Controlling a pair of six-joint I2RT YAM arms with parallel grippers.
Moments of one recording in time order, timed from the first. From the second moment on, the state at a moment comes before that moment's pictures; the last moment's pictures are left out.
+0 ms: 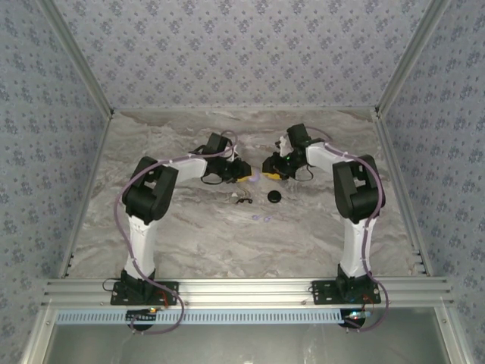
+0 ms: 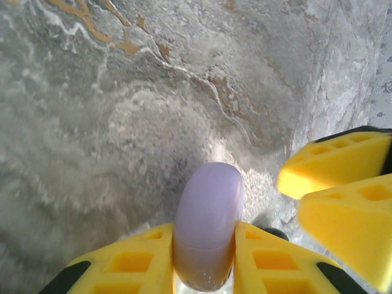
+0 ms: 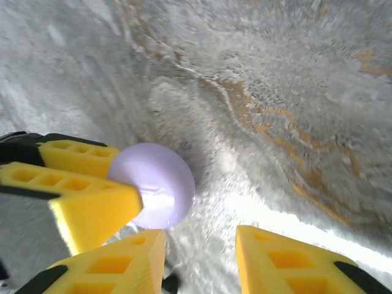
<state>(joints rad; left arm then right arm) -0.50 2.11 1.37 -0.17 0.62 -0.72 0.28 2.00 1.38 -0.52 -0.62 0.43</state>
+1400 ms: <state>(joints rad) -0.50 1.45 1.17 -0.08 0.82 -0.45 0.34 1.51 1.37 -0.48 -1.00 0.19</state>
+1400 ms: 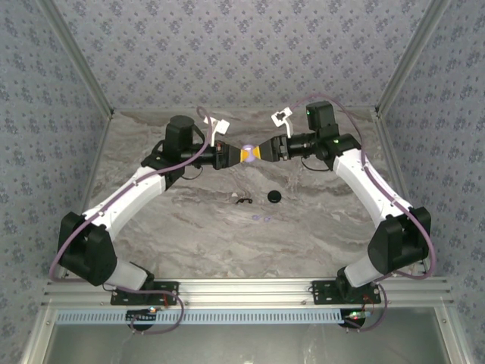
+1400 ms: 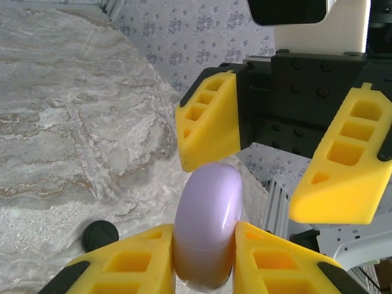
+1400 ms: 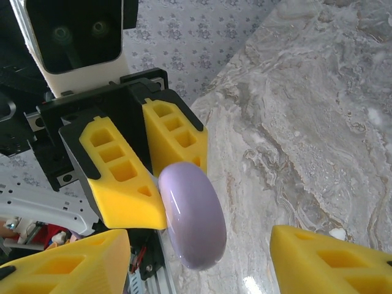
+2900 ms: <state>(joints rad) -0.50 1.41 1.06 0.11 0.86 -0.57 0.36 1.55 1.42 -0.47 -1.06 0.19</state>
